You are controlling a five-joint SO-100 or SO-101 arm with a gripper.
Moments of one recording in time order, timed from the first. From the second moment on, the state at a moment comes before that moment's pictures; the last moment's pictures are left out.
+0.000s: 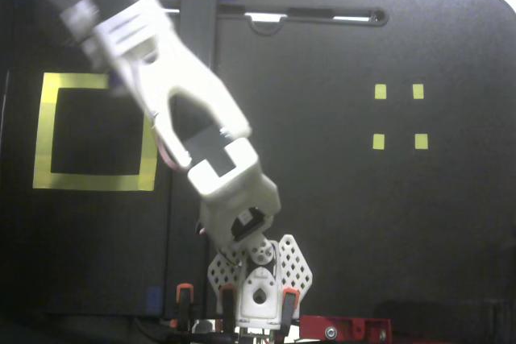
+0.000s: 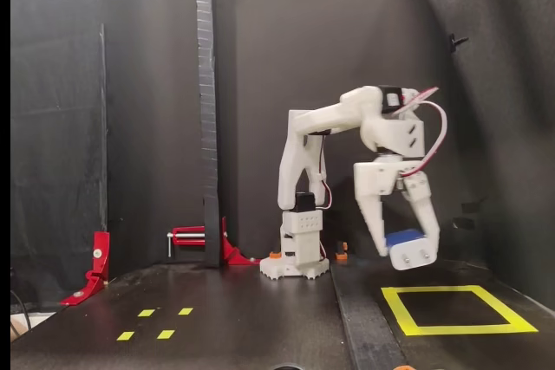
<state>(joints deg) -39.0 78.4 71.5 94.0 -54.1</state>
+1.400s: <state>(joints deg) -49.7 74.0 85.4 83.7 -47.6</state>
